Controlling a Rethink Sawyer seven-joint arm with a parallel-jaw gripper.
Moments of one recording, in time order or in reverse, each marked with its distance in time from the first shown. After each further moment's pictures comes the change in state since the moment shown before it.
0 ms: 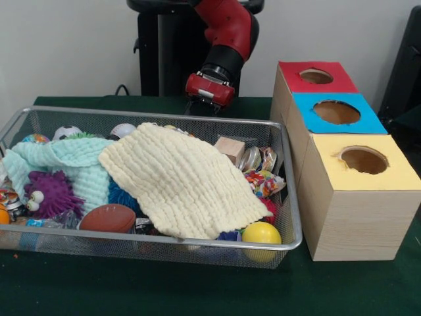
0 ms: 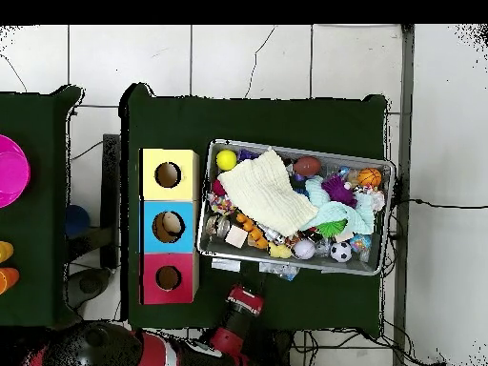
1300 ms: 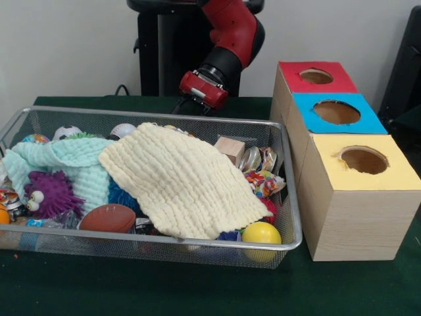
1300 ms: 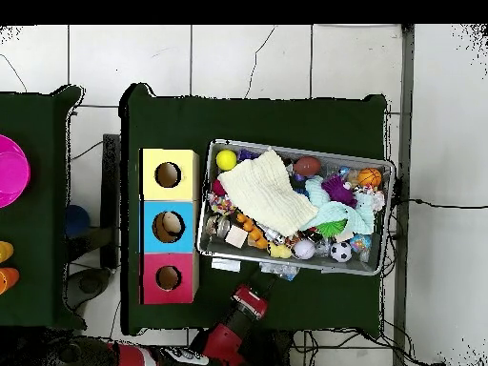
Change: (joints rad) arm 0.100 0.012 0.000 -0.001 0.185 0.173 0.000
